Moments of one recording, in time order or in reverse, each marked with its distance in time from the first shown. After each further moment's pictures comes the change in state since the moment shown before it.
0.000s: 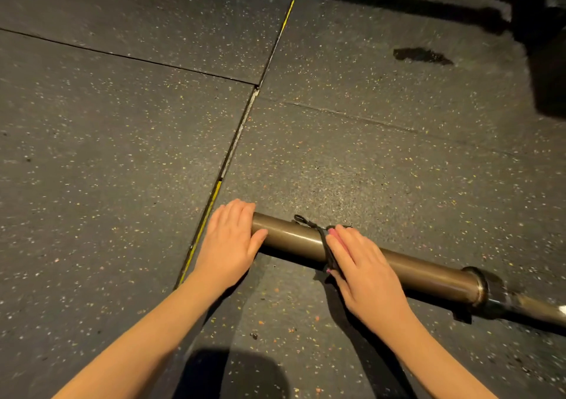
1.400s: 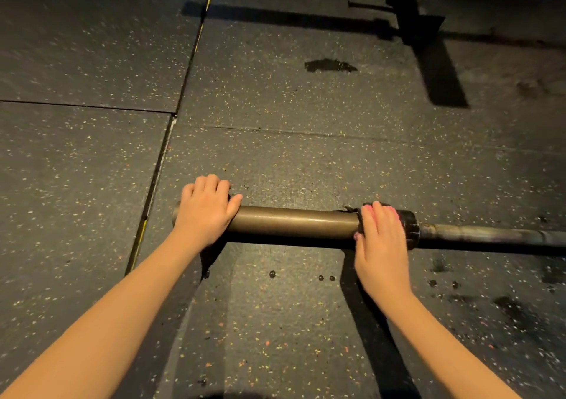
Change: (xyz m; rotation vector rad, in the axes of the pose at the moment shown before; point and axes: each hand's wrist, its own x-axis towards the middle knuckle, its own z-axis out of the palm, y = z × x) left_hand 0.124 0.052 -0.006 0.224 0.044 0.128; right_hand -0.017 0.097 -0.031 -0.057 0.207 0.562
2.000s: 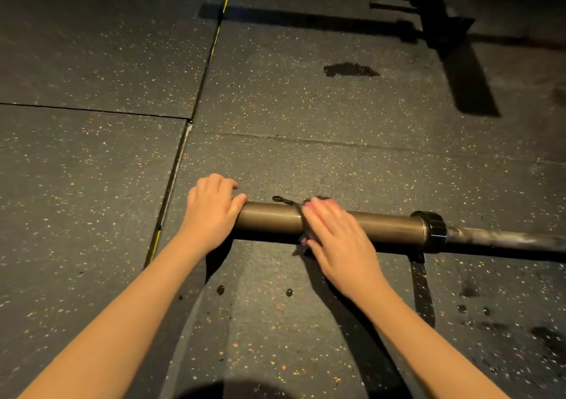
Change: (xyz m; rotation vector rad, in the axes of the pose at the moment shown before) left_hand 0.014 -0.019 -0.011 -0.229 0.023 -0.118; right_hand 0.038 -0.063 0.030 0.002 -0.071 -0.383
